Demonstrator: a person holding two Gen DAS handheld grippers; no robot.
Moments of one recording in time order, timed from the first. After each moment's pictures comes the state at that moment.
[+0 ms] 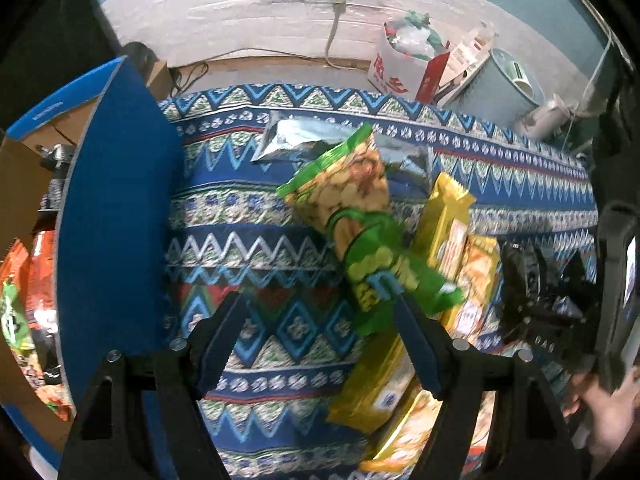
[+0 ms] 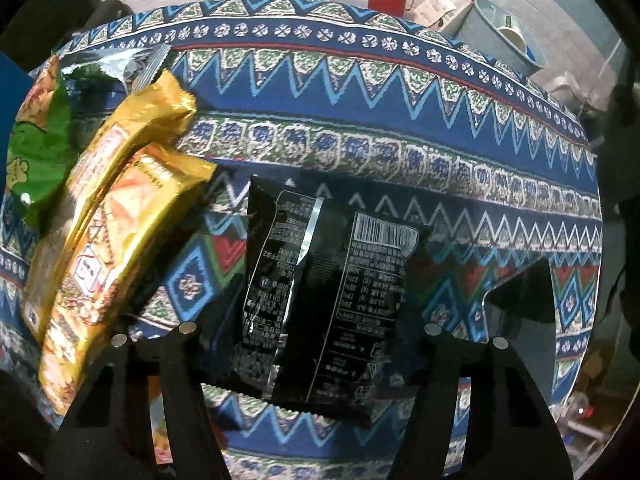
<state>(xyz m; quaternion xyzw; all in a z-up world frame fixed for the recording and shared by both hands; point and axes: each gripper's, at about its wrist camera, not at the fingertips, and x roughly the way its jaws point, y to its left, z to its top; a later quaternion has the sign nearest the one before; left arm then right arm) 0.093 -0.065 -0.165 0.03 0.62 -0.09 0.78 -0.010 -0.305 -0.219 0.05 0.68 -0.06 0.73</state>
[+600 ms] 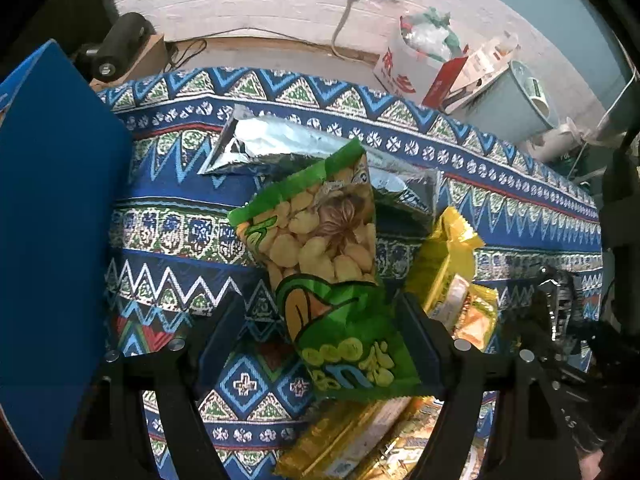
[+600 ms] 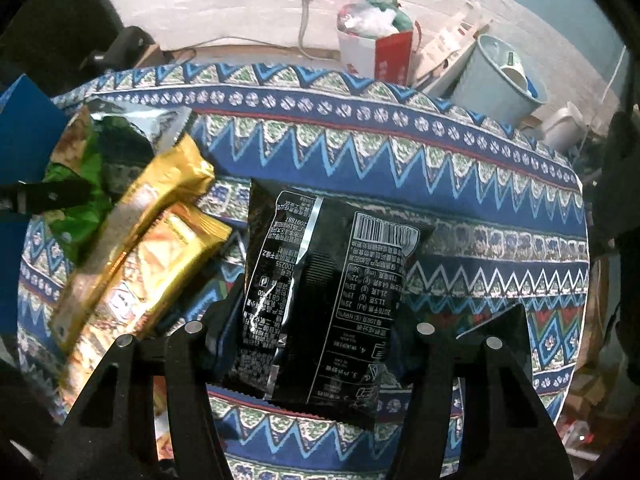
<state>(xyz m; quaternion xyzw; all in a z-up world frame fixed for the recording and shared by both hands) 0.130 -0.089 -0.202 -0.01 0.64 -0.07 0.77 0.014 -0.309 -0.174 0.05 0.64 -0.04 0.77</state>
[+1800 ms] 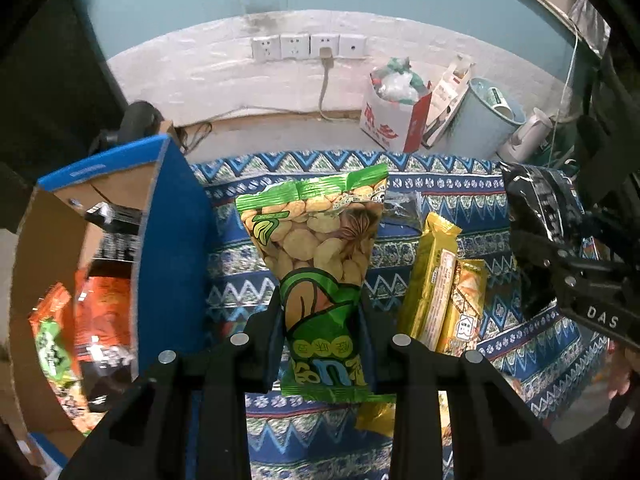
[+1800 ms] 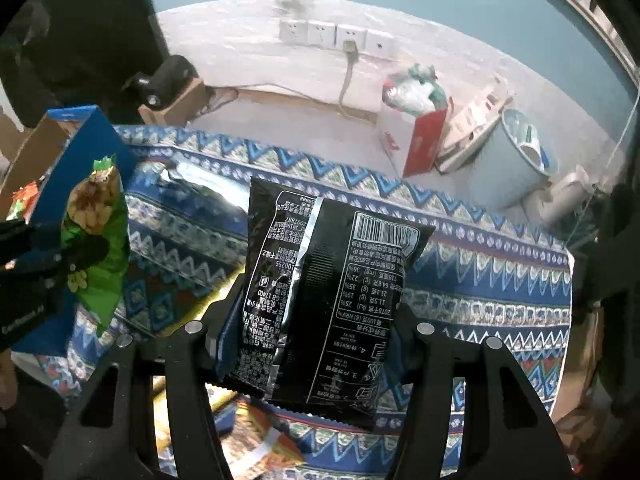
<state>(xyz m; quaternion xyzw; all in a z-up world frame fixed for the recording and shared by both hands) 0.072 -0.043 -0.115 0.08 0.53 -0.11 0.84 0.054 -0.237 -0.098 0.02 0.57 0.00 0.82</state>
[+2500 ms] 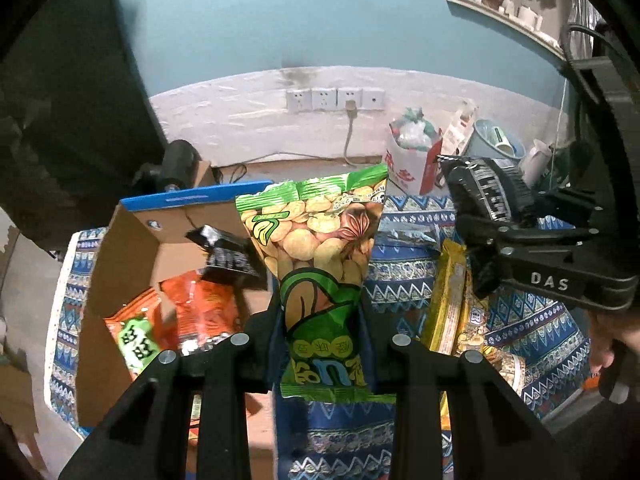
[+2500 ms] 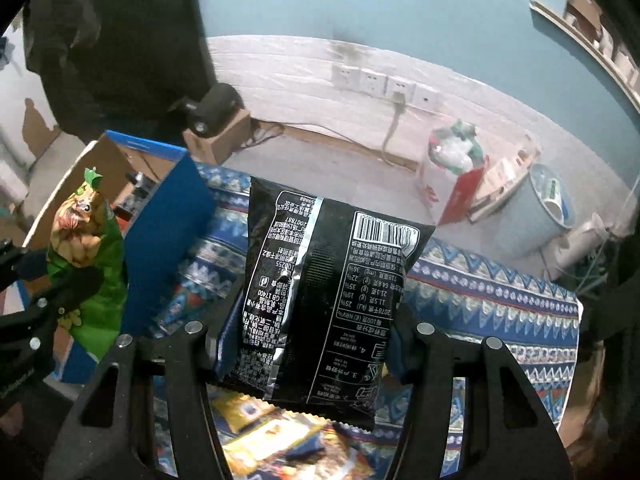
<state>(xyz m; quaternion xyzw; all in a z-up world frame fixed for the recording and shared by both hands) 0.032 0.021 -0.043 0.08 0.46 -0.09 0.88 0.074 -0.156 -0.045 0.00 0.52 0.05 0.85</state>
